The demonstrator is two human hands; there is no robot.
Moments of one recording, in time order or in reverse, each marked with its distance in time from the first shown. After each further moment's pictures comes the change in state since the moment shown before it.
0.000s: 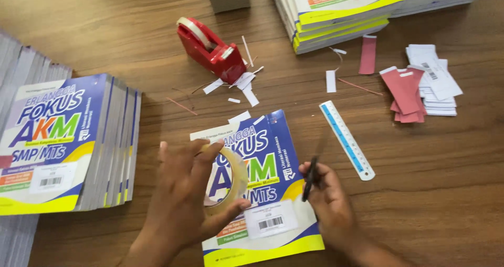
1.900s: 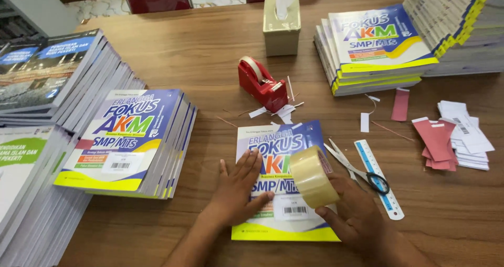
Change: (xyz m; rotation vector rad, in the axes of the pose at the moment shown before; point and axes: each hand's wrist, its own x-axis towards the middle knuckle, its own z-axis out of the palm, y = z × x) left_hand -0.024 -0.062 0.085 0.002 -0.442 -0.200; right_hand 0.035 -0.056 0.014 -0.795 -0.343 -0.678
